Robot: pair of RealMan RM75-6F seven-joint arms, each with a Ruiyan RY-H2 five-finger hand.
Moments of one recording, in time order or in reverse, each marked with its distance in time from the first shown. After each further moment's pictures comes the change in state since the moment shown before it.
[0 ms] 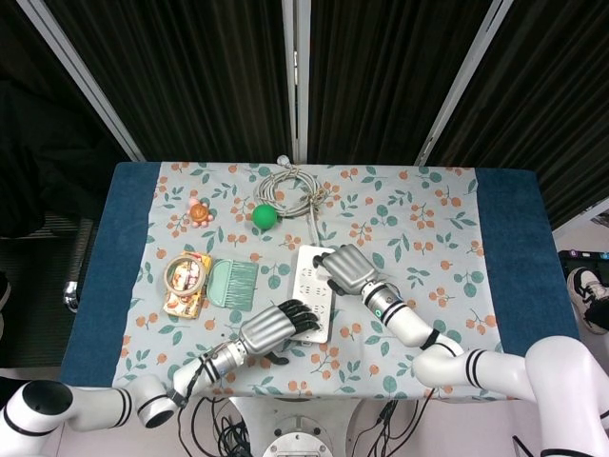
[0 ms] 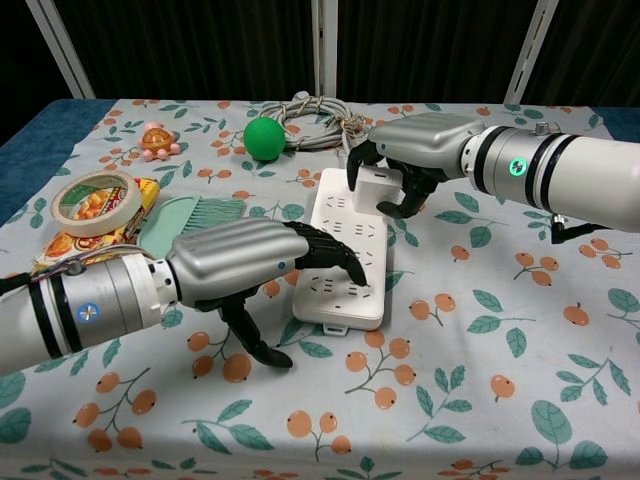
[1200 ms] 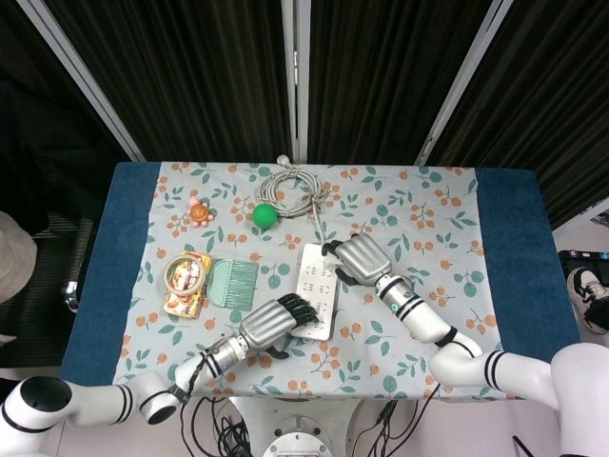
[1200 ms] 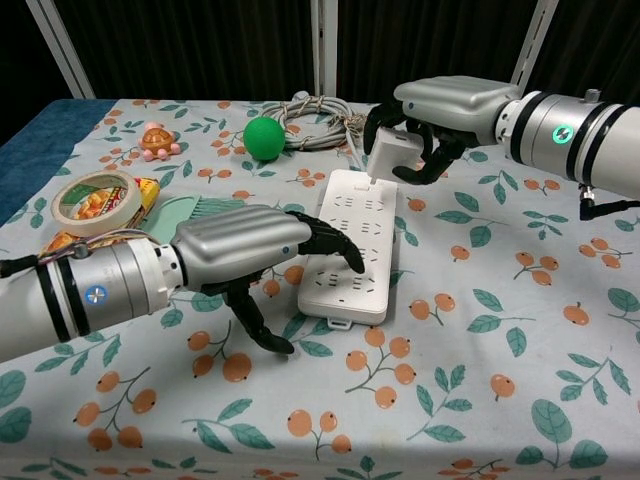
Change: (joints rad) left arm -0.020 0.021 -0.025 -0.037 -0.037 0.004 0.028; right arm -0.073 0.075 0.051 -0.025 -0.120 0.060 0.115
